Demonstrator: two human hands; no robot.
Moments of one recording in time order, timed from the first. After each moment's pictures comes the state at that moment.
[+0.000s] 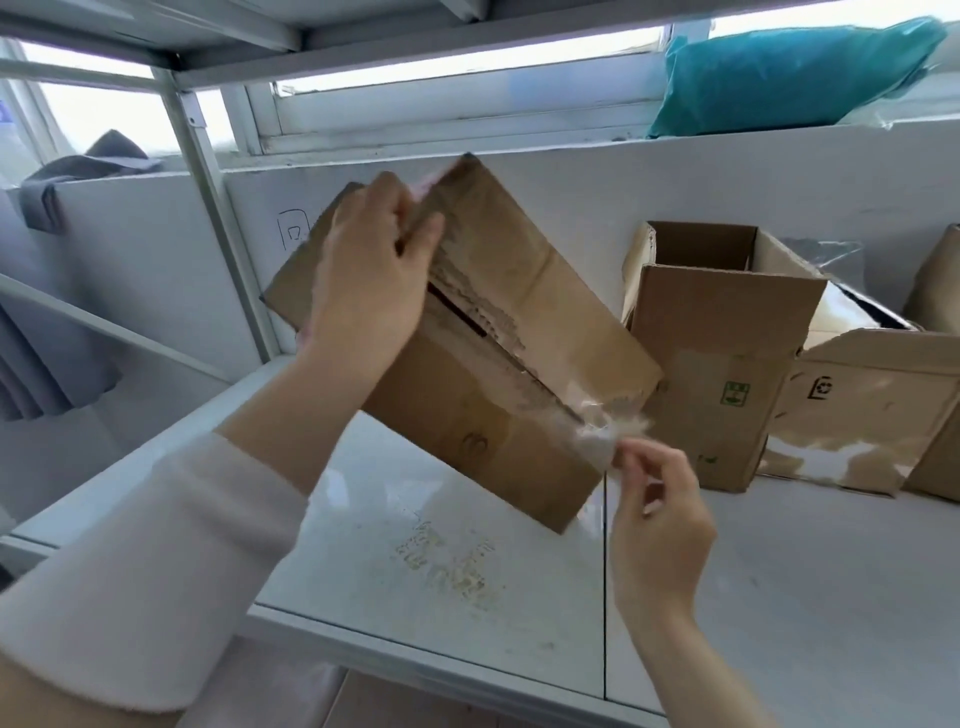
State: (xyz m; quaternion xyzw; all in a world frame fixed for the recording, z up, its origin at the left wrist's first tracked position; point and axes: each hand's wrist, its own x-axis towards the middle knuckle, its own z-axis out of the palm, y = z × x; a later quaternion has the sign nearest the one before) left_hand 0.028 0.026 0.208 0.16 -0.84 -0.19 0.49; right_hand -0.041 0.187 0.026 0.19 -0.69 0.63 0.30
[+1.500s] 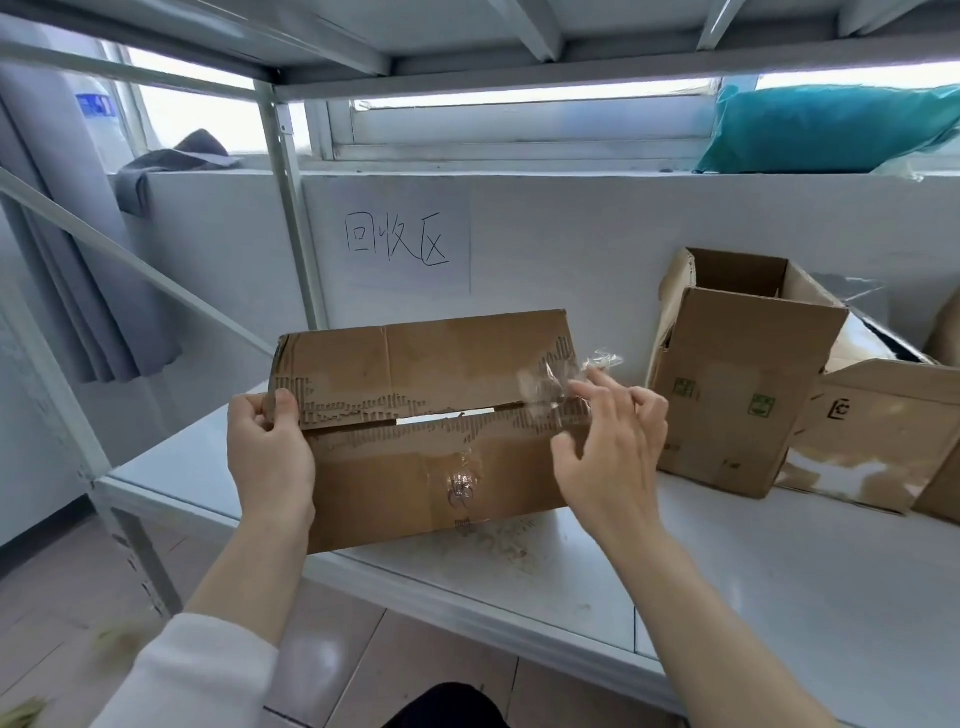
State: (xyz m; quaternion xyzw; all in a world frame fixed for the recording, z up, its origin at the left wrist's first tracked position) left_hand 0.149 -0.028 0.102 0.44 -0.55 -0.47 0.53; right_hand 0.002 0.147 0.078 0.33 -0.79 0.41 0.31
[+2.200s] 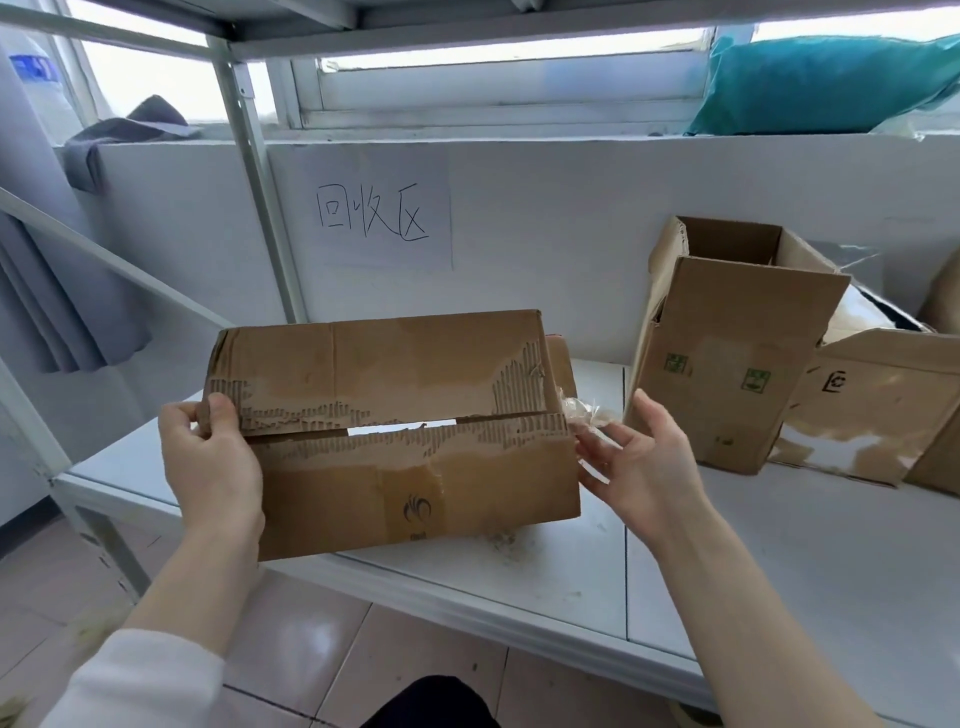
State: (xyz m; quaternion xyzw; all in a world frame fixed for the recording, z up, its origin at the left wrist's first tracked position) left_hand 0.152 -0.042 0.085 0.48 -0.56 -0.43 0.52; right_hand -0.036 0.176 0.067 0.06 -0.48 0.80 -0.35
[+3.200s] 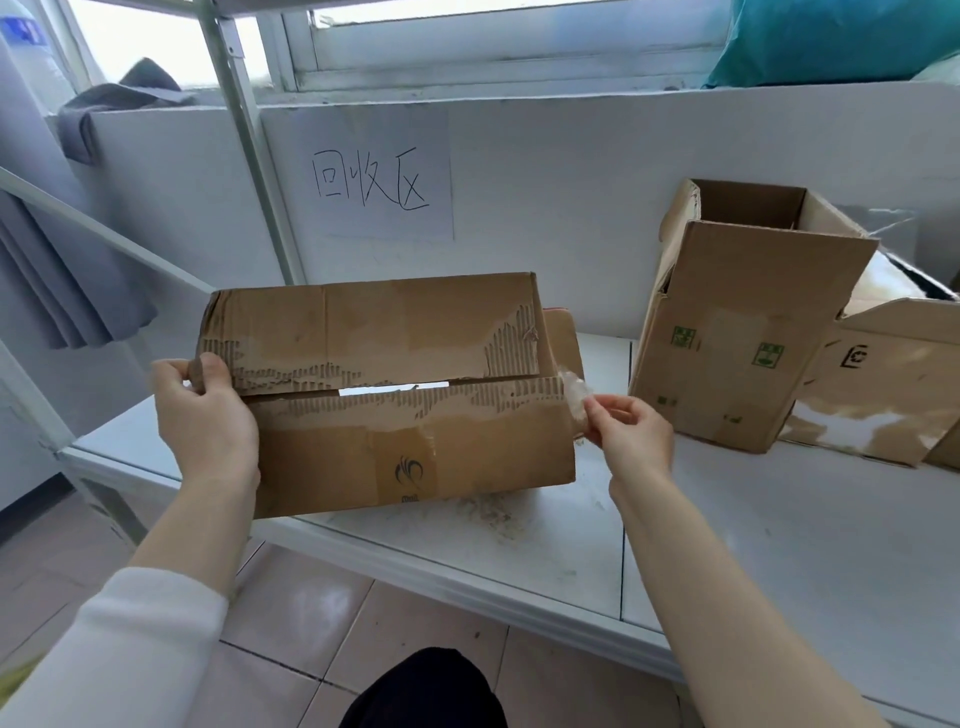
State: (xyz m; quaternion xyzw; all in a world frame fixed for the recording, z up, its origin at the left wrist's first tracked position) left_hand 0.136 -0.051 0.088 0.50 -0.56 -0.40 0.52; right_hand -0.063 0.153 0.031 0.01 -0.68 0.73 -0.09
